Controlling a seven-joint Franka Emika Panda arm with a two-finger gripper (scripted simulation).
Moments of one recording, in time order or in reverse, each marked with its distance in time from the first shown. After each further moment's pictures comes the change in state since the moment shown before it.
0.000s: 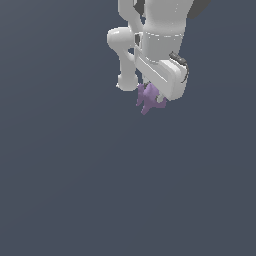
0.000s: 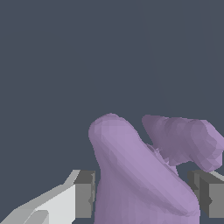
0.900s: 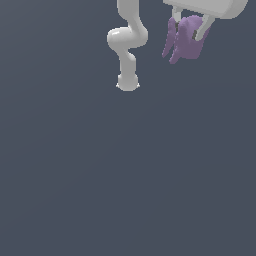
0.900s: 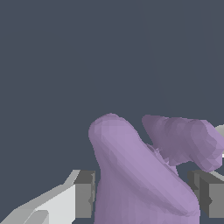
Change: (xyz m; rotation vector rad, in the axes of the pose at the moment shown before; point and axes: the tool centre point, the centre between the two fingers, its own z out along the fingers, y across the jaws) arm -0.075 0.008 -0.148 0.001 -0.001 -0.002
